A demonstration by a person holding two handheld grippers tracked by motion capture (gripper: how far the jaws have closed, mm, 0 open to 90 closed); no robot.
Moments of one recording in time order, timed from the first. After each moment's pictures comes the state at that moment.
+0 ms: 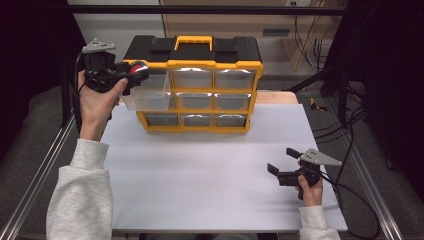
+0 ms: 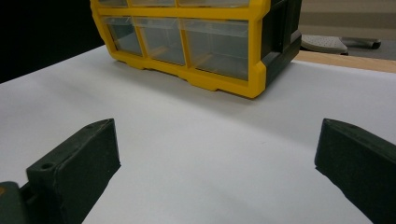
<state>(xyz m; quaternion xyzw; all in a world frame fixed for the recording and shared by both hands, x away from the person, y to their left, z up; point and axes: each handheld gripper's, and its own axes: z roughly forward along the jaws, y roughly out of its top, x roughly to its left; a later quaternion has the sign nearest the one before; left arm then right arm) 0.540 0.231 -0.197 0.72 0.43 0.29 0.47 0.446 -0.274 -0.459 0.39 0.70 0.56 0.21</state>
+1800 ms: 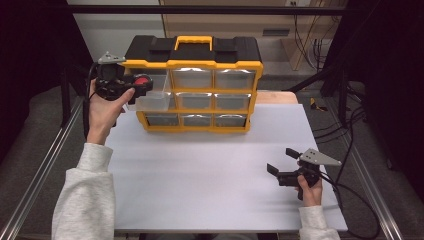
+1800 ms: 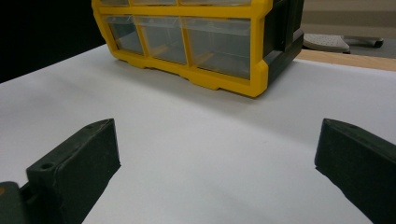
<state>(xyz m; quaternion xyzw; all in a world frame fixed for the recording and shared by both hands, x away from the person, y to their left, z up) 0.555 0.230 -0.232 0.74 0.44 0.28 0.43 0.446 -0.273 -0.460 0.39 0.70 0.56 0.20</state>
